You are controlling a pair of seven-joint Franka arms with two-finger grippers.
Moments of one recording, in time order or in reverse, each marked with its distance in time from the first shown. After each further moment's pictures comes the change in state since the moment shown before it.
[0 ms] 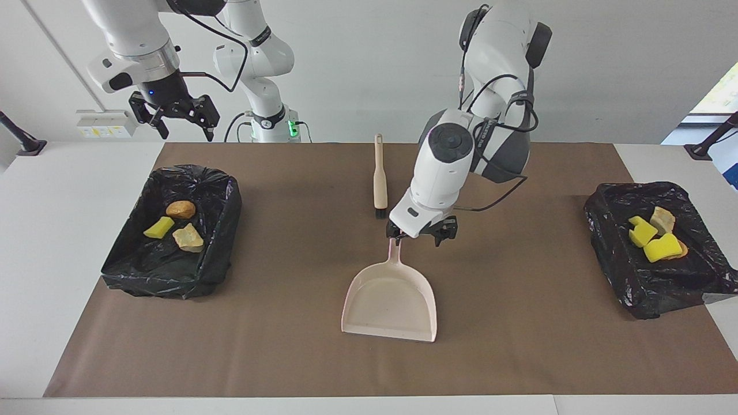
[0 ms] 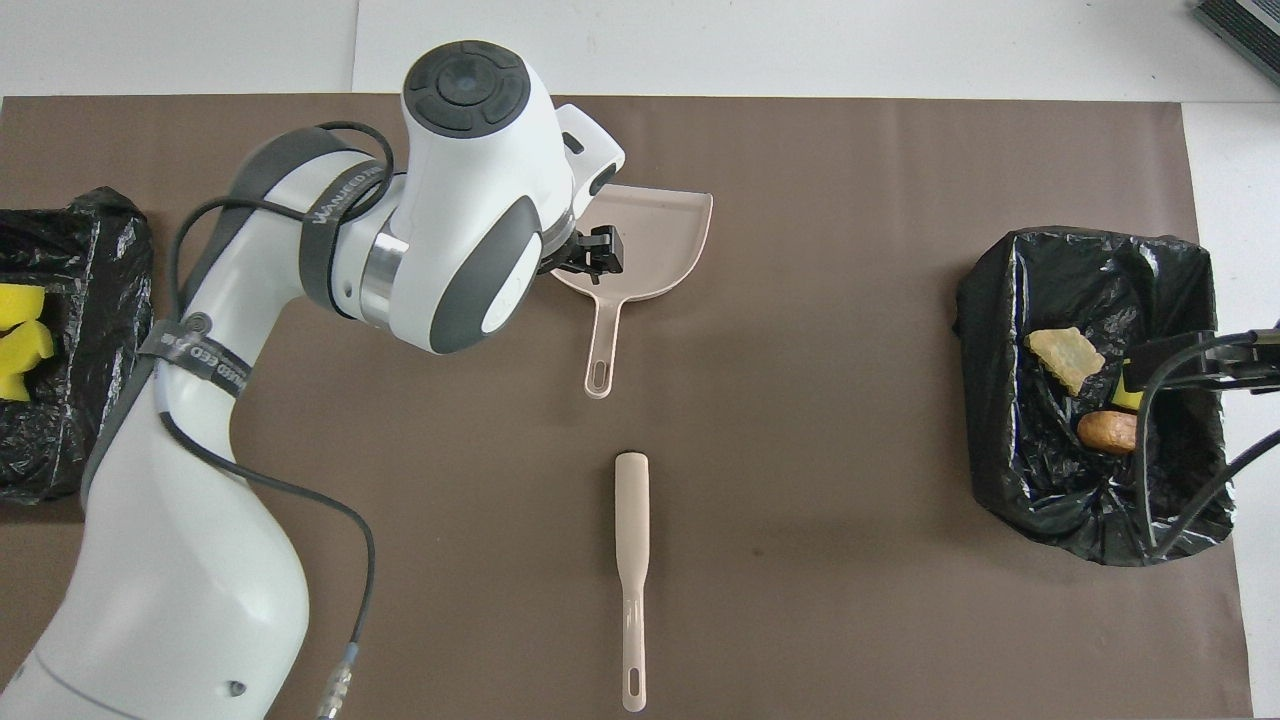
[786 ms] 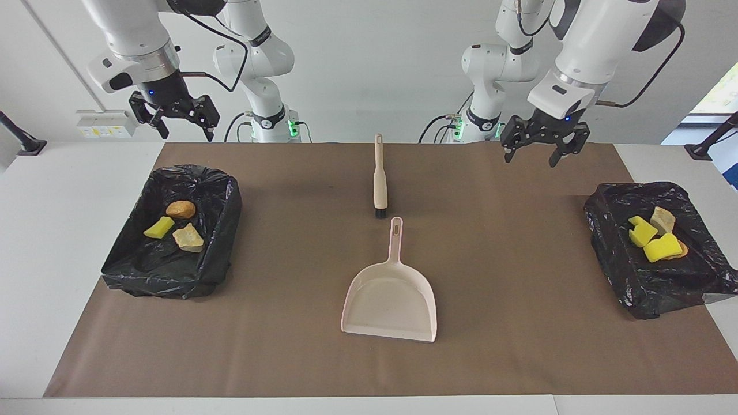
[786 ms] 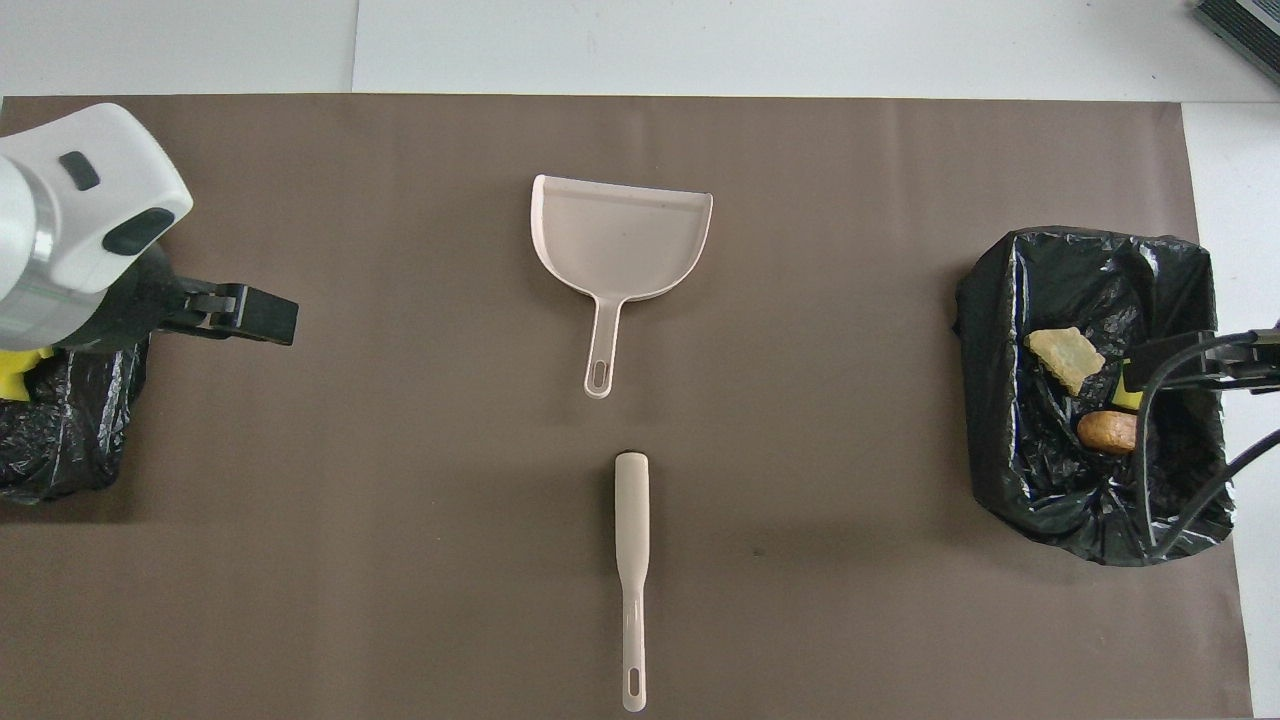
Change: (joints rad) left arm 0.275 -0.552 0.008 -0.329 0.000 -0.182 0.409; right arm 0.000 0.000 0.000 0.000 0.000 0.000 0.000
